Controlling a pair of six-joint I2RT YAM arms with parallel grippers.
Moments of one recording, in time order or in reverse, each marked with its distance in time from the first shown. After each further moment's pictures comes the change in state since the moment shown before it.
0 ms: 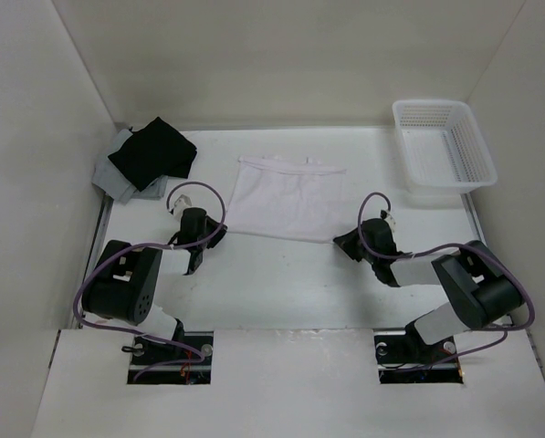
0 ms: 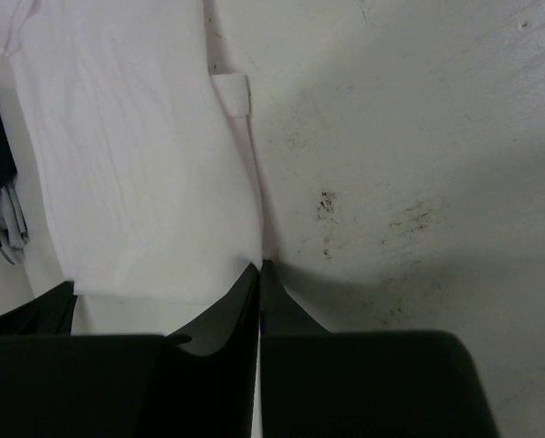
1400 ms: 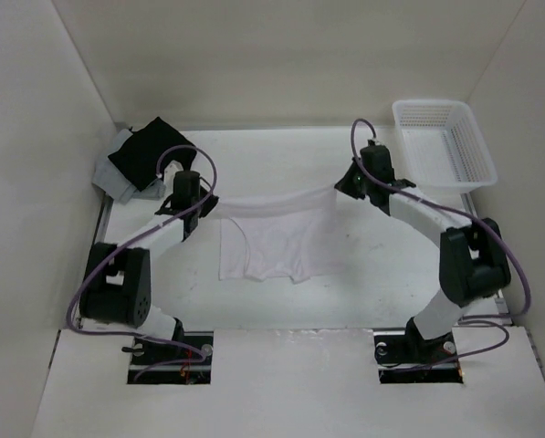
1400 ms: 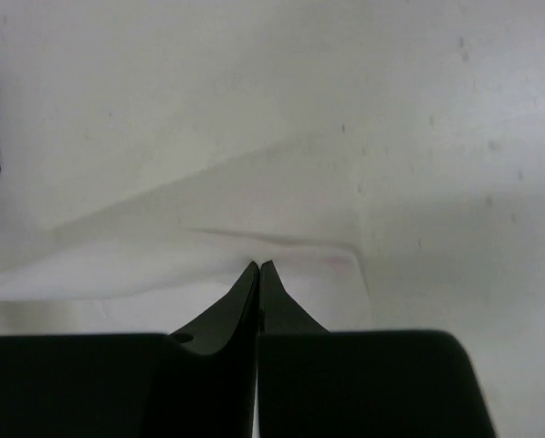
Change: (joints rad) left arm 0.056 -0.100 0.323 -0.425 -0.040 0.067; right arm -0.110 0.075 0.687 -0.652 -0.079 -0.441
